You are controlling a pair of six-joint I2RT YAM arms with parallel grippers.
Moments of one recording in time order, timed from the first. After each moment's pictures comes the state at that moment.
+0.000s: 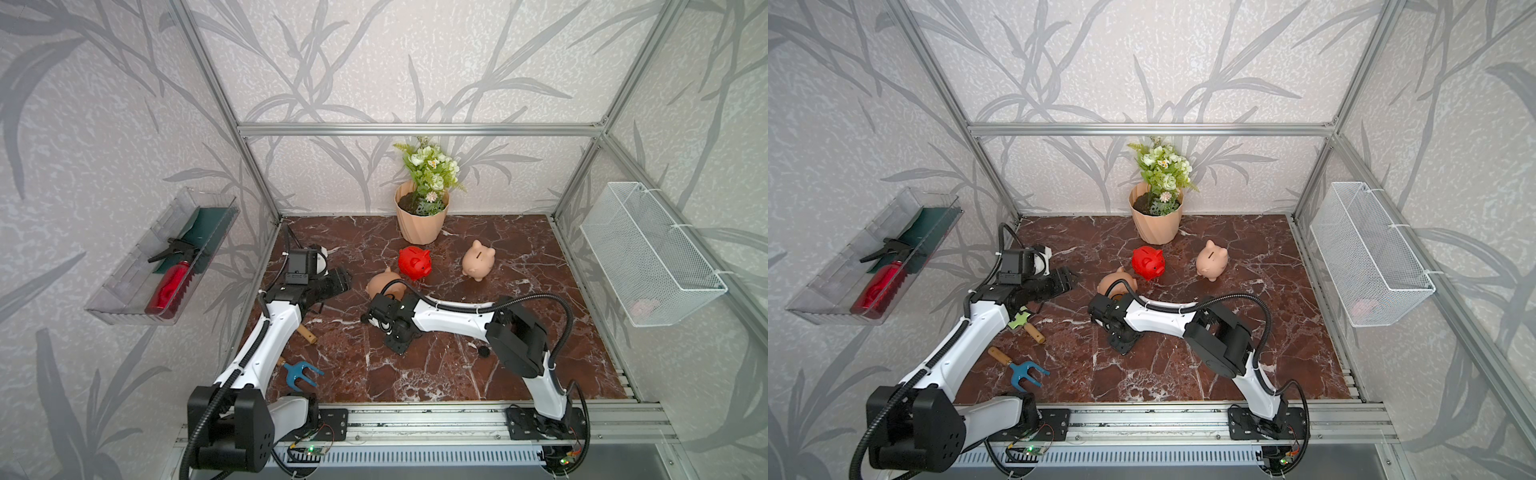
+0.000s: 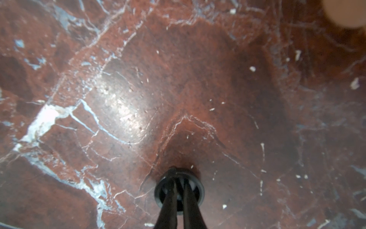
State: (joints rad) left arm -0.04 1.19 0.88 -0.49 0.31 -0.46; right arm 1.08 2.12 1.56 -0.83 0.03 0.10
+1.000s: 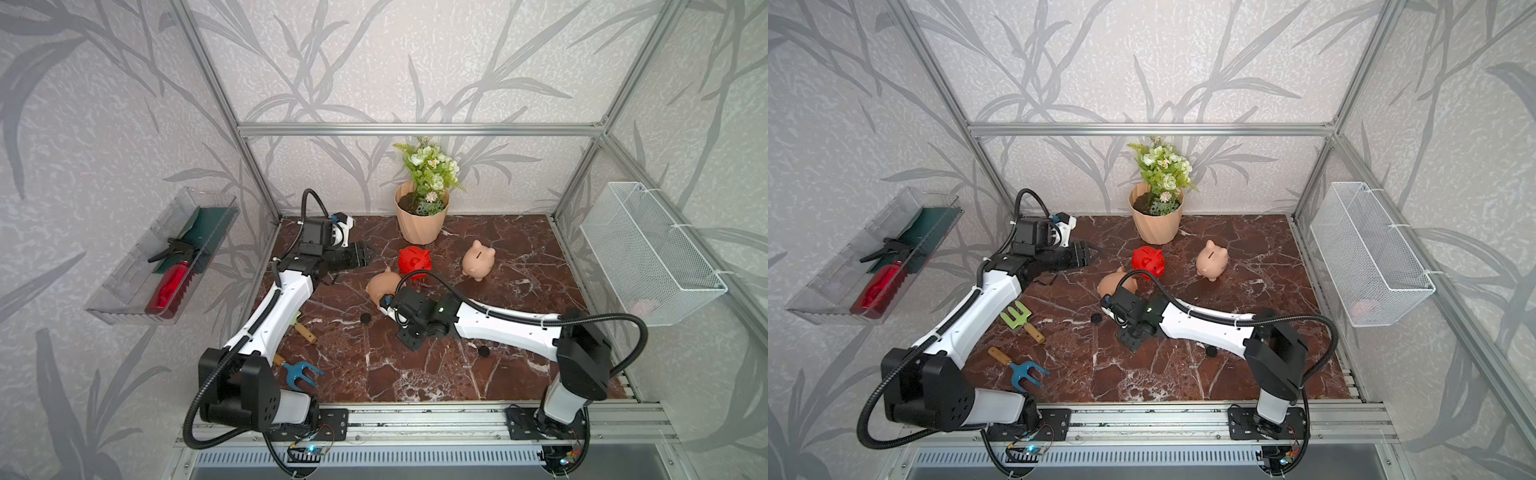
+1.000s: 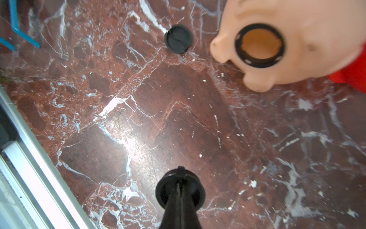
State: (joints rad) left arm -0.18 1.42 1.22 -0.48 0.45 -0.31; right arm 1.05 1.69 1.25 -0.64 0.05 0.11
